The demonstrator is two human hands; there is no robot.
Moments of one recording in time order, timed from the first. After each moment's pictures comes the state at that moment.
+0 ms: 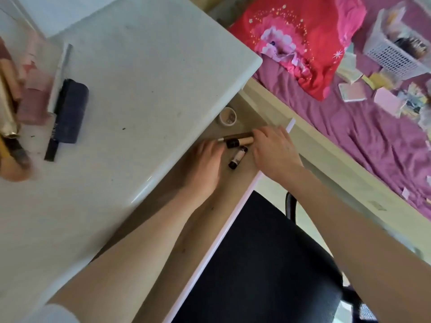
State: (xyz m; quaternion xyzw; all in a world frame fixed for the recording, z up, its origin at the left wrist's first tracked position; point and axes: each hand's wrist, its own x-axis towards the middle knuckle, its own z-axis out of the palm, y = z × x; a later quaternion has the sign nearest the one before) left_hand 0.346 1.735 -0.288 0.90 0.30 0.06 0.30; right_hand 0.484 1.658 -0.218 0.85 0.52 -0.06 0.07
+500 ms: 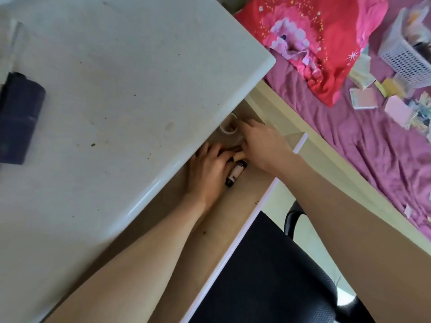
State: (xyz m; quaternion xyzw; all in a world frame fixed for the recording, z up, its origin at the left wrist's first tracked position) left_hand 0.385 1.744 -0.319 0.90 0.34 0.15 0.23; right_hand 0.516 1.720 -0.243 0.82 0.54 -0.17 0.11
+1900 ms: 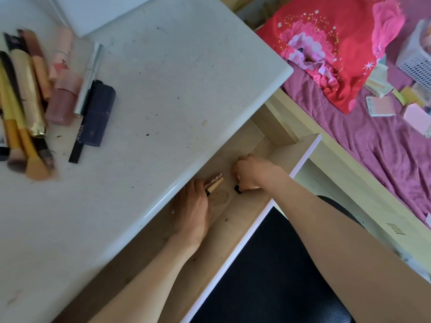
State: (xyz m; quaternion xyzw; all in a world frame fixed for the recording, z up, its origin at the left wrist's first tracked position) left_hand 0.280 1.705 -0.306 0.86 0.46 0.01 0.20; right_hand 0.451 1.718 -0.258 0.70 0.57 -0.31 0.30
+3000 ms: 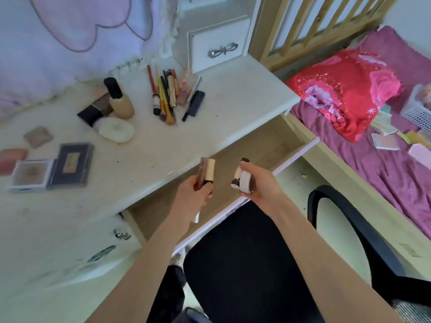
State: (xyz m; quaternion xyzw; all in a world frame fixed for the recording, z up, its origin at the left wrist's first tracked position) left_hand 0.124 1.611 -0.132 0.49 0.58 0.20 0.62; right_hand 0.285 1.580 -0.119 0.66 0.10 -0.58 -0.47
